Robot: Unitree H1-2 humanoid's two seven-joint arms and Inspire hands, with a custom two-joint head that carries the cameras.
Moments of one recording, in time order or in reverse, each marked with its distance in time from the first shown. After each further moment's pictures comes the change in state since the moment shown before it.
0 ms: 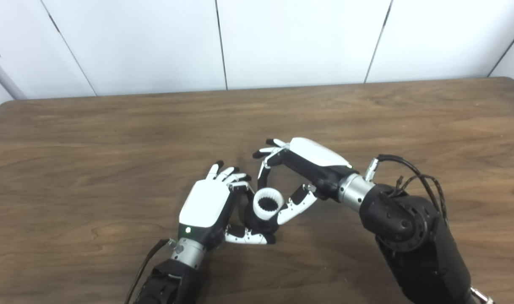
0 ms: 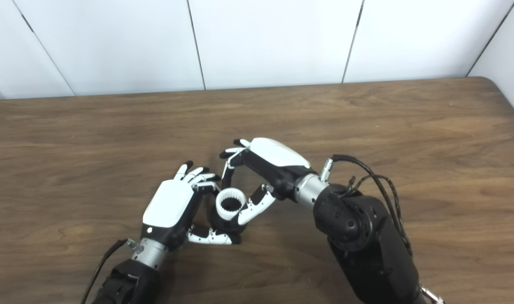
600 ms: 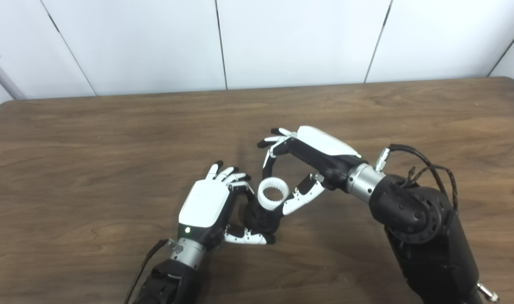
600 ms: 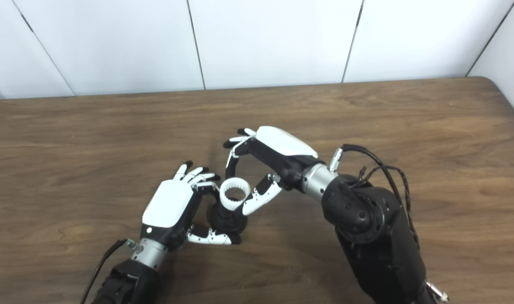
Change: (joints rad) left arm 0.000 0.003 0.001 0.000 0.000 -0.002 0.000; right arm -0.021 0.004 -0.059 -0.039 -0.001 0.007 0.061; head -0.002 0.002
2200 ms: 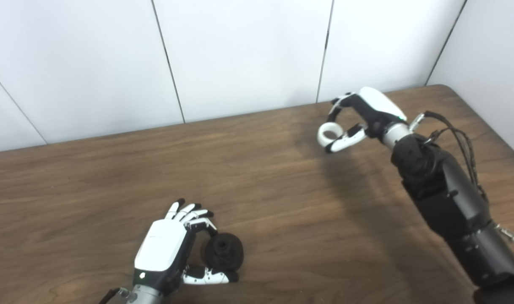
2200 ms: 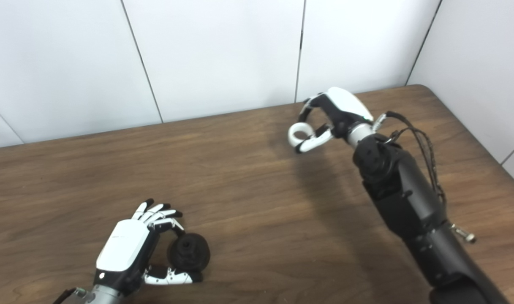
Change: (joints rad) left arm 0.009 0.067 0.053 0.003 -0.080 -0.087 -0.003; right arm -0.123 -0.264 -0.164 0.399 0.105 0.000 -0.416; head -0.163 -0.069
